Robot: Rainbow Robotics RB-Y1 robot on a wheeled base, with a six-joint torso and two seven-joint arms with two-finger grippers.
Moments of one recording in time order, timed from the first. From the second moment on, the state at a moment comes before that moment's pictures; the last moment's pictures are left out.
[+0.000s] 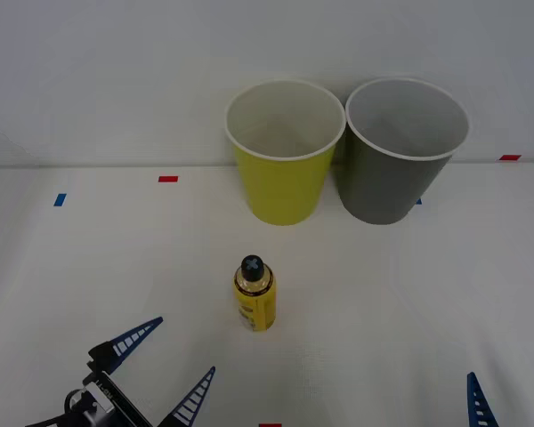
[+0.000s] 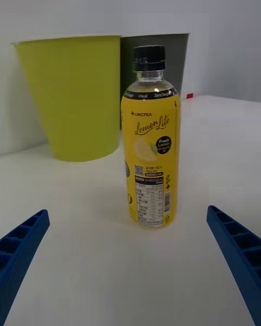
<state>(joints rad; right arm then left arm) 1.06 -0.37 0.15 -2.04 -0.14 -0.67 1.42 0.28 0.93 -0.83 -1.78 0.53 -0.72 -1.80</state>
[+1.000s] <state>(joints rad) 1.06 -0.37 0.15 -2.04 -0.14 -0.67 1.42 -0.01 0.88 -0.93 -1.72 0.52 -0.60 -1.72</state>
